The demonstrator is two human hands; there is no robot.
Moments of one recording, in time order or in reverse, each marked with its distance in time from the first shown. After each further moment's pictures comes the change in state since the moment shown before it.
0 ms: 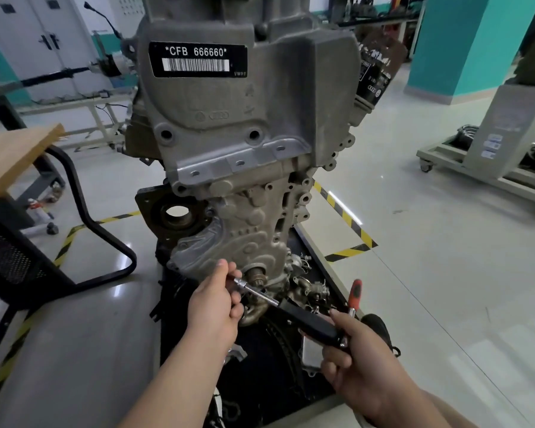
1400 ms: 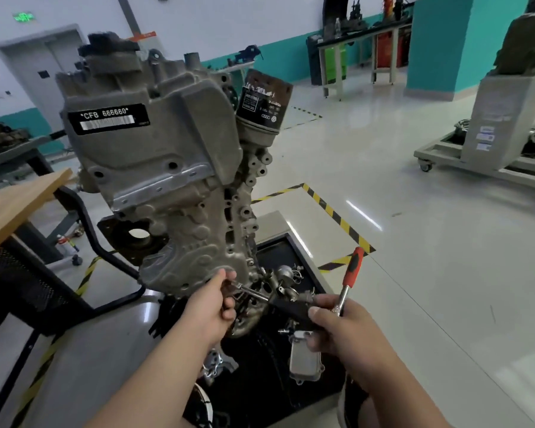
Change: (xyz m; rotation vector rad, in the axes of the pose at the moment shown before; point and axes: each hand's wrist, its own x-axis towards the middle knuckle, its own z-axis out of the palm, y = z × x) left_hand -0.030 -0.038 0.067 0.246 -0.017 -0.073; right_hand -0.004 -0.060 -0.094 -0.481 -0.090 -0.351
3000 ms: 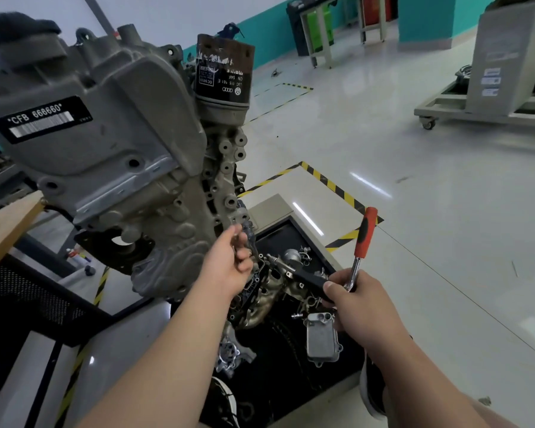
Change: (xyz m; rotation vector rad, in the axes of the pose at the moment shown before) left_hand 0.041 0.025 0.052 -0.171 -0.172 0.025; right_hand 0.018 -0.002 -0.003 -0.222 0.249 -0.064
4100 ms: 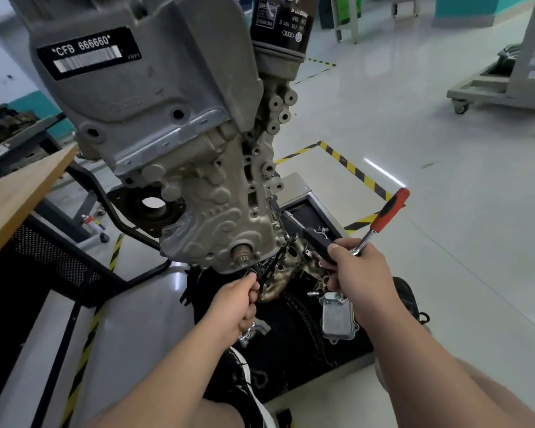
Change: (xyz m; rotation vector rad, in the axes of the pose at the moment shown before) left_hand -0.033 -0.044 -0.116 0.576 0.126 -0.127; right_hand 0.008 -0.010 0.064 0.296 0.047 0.094
